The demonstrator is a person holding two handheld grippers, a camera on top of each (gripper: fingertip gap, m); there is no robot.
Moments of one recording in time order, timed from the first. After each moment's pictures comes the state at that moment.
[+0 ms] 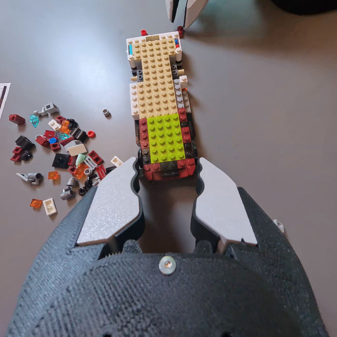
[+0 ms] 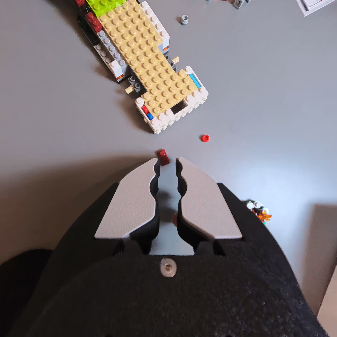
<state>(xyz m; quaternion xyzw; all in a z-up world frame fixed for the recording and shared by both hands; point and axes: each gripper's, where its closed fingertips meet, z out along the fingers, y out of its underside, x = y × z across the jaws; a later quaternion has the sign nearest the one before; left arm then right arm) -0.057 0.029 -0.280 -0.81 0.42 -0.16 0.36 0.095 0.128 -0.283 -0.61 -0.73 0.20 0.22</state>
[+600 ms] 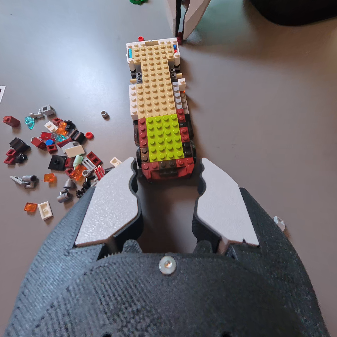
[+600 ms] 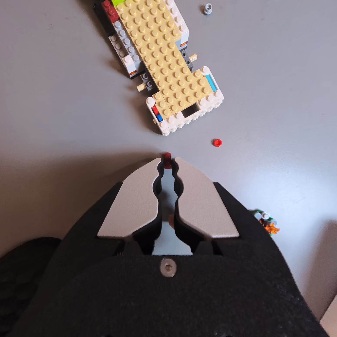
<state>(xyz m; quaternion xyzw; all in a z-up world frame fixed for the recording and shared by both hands) -0.057 0.029 -0.280 -0.80 0.42 -0.19 0.37 0.094 0.118 -0.286 -0.60 -0.76 0.20 0.17</state>
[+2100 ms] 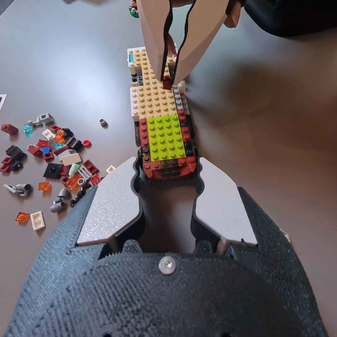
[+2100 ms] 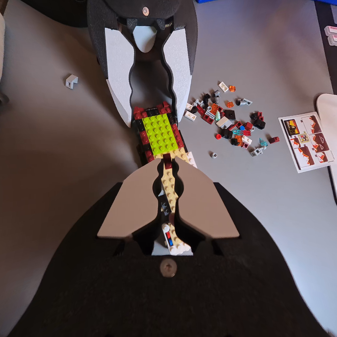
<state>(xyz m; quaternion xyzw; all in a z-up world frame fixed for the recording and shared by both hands) -0.048 0.033 -0.281 -0.80 0.42 -0.19 0.39 -0.009 0.064 -0.244 -0.47 -0.79 0.27 0.27</state>
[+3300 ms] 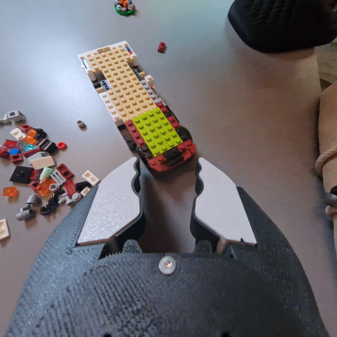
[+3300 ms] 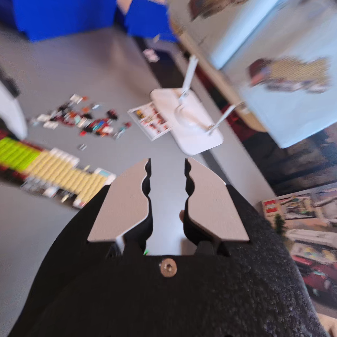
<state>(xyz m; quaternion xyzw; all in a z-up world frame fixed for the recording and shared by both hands) -0.030 0.020 -0.278 -0.81 0.40 -0.23 0.37 0.035 0.228 -0.134 -0.57 -0.63 0.19 0.49</state>
